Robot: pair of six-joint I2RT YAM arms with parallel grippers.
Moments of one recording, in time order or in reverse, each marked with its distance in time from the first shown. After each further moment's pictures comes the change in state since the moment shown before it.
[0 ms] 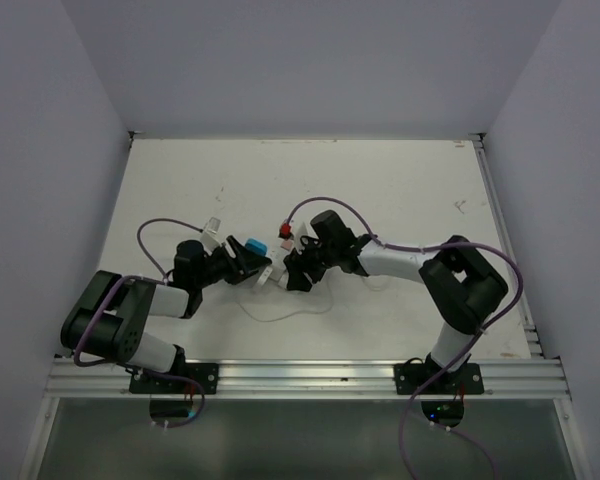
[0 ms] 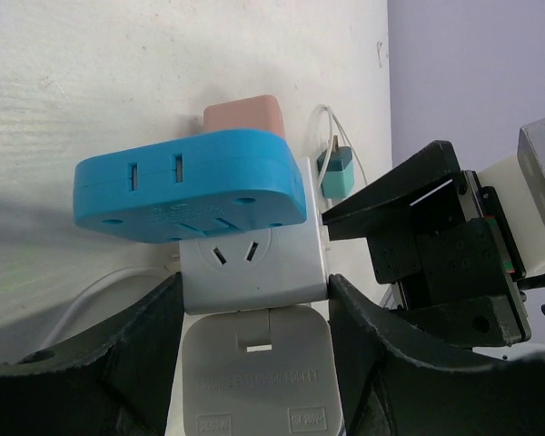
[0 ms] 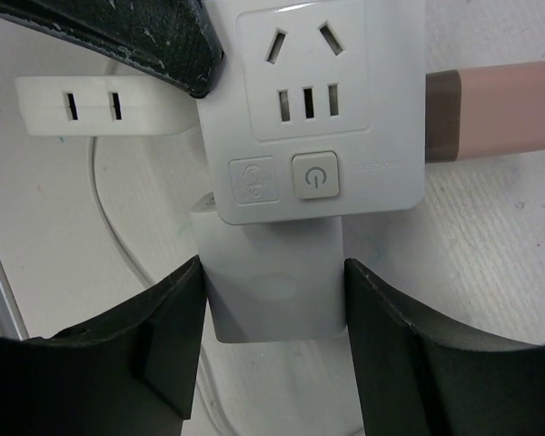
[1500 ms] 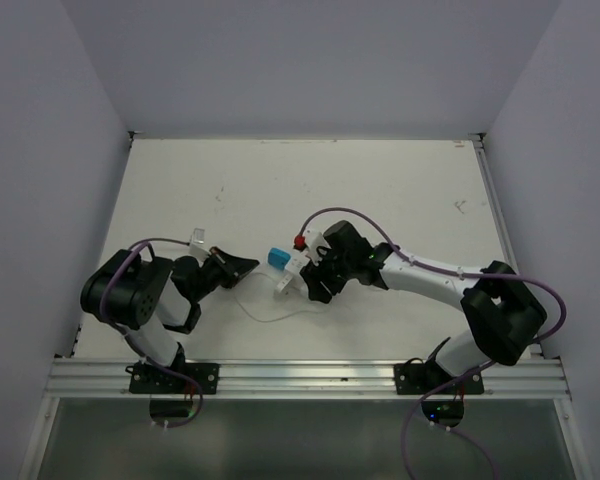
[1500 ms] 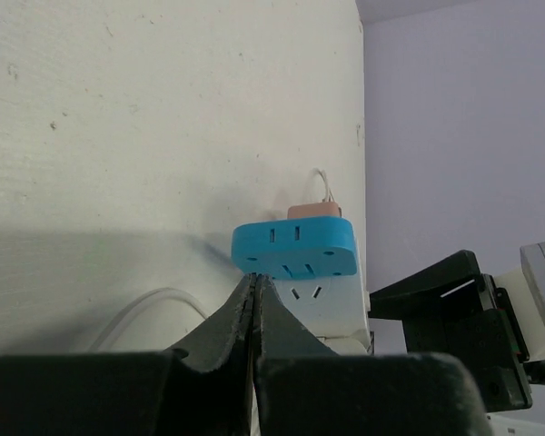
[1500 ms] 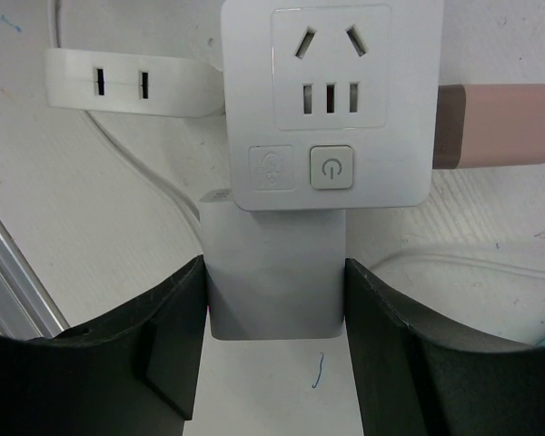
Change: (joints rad) left arm 0.019 0.229 -0.148 0.508 -0.145 -0.193; right arm 0.033 -0.252 -0.105 -0.248 0.196 -0.011
